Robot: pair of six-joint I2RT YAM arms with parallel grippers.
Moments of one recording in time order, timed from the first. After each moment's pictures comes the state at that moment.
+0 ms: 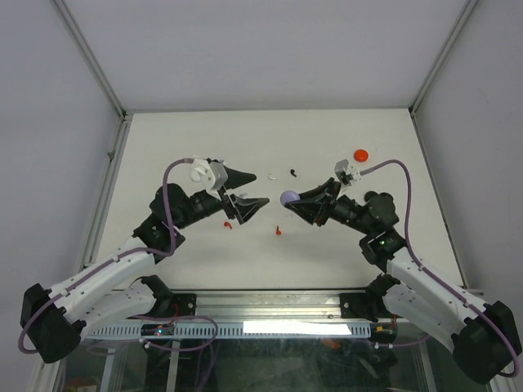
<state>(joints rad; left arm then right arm) -0.77 0.89 0.68 0.34 0.32 -0.03 0.58 0.80 0.44 0.52 -0.57 0.48</state>
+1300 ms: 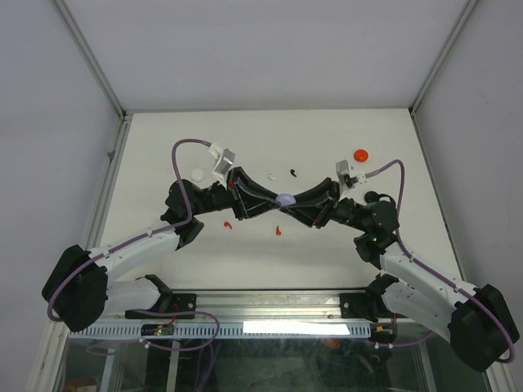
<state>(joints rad) -0.71 1.19 0.62 0.95 0.74 -0.71 0.60 0.90 0.40 0.93 -0.71 0.61</state>
